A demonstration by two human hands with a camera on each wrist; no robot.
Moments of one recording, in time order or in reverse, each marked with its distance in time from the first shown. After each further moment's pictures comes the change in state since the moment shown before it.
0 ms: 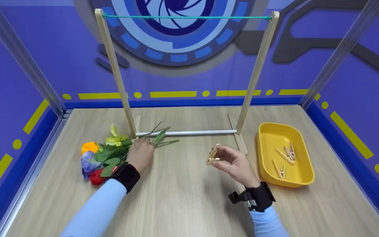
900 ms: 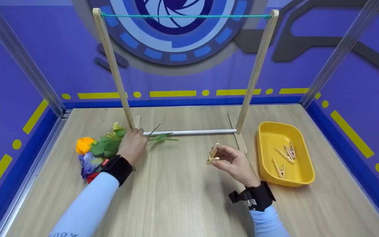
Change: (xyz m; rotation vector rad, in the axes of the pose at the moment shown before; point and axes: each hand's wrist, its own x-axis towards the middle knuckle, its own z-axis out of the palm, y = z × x) left_hand 0.014 -0.030 -0.021 0.139 -0.065 0.080; right_hand 0.000 0.001 -0.001 -0.003 -0.008 0.000
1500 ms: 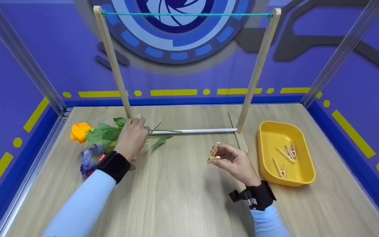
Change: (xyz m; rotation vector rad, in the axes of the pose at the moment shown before) left_hand 0.009 -0.004 -0.041 0.031 0.072 0.023; right_hand 0.000 -0.001 -0.001 -0.011 0.004 0.016
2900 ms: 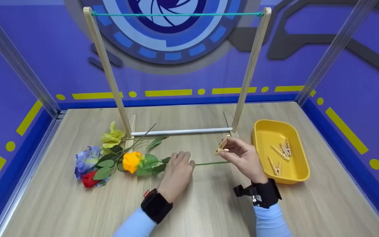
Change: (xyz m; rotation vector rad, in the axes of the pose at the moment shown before) left_hand -0.010 0.172 -0.001 -0.195 0.104 0.046; right_hand -0.005 -0.013 -0.028 -0.060 0.154 -0.008
